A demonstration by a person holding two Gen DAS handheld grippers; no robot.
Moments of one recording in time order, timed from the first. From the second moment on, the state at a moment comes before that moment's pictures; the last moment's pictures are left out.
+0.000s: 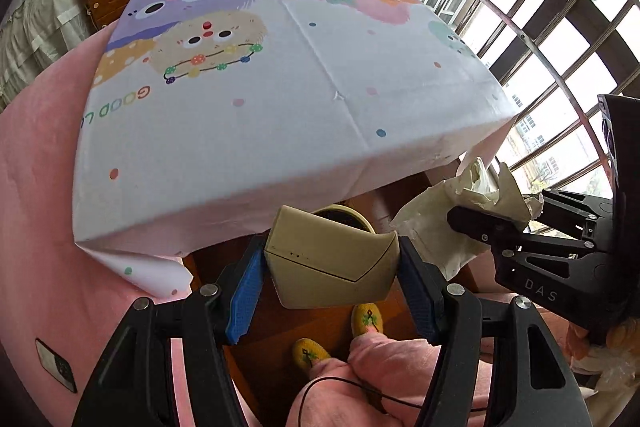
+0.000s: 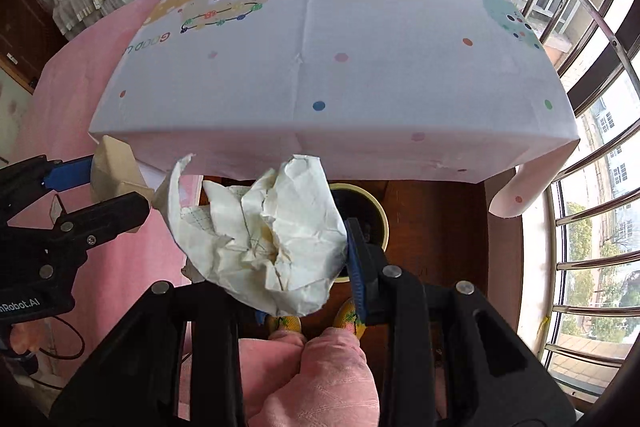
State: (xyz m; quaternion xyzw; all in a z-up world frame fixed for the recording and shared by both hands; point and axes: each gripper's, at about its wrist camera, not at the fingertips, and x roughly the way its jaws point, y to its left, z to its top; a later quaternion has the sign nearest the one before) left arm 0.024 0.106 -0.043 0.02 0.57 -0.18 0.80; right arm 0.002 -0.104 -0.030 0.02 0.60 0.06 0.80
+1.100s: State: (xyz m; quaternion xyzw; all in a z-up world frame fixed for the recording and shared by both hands) left arm 0.070 0.052 -0.419 -0.06 0.65 -0.09 0.75; right arm 0.045 -0.151 -0.414 0.02 0.68 0.10 0.73
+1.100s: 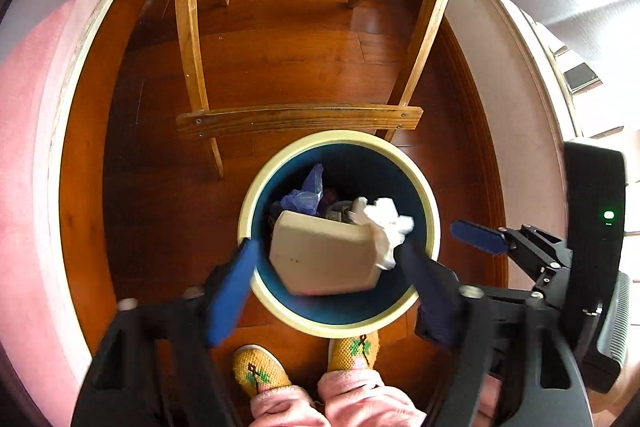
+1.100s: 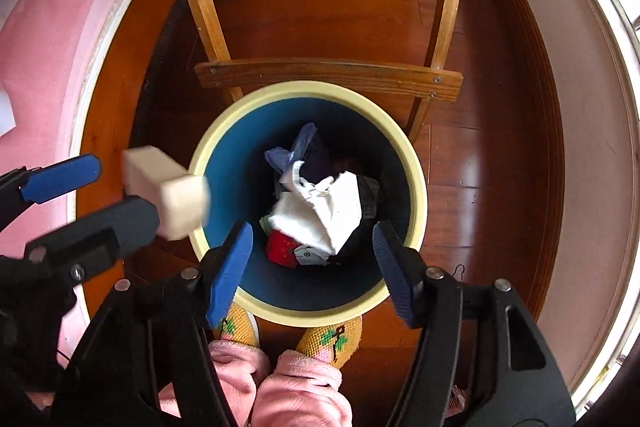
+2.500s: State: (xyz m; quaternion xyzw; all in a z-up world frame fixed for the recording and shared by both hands) left arm 0.032 0.096 0.029 -0.04 0.48 0.01 0.88; right arm 0.039 -0.145 0.021 0.05 0.54 0.11 0.83
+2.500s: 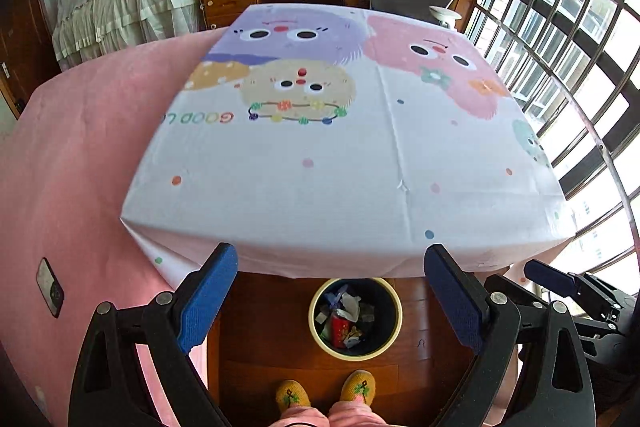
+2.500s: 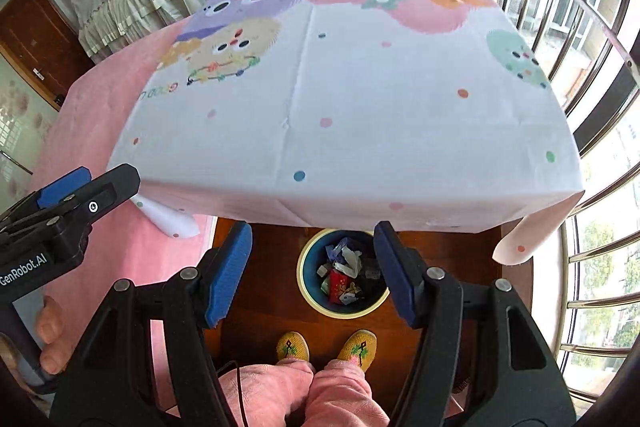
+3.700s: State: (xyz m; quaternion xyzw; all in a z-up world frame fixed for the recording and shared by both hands) left arm 0.025 0.079 0.127 -0.03 0.44 0.04 0.90; right arm 0.040 -0.151 0.130 0.04 0.47 0.10 0.87
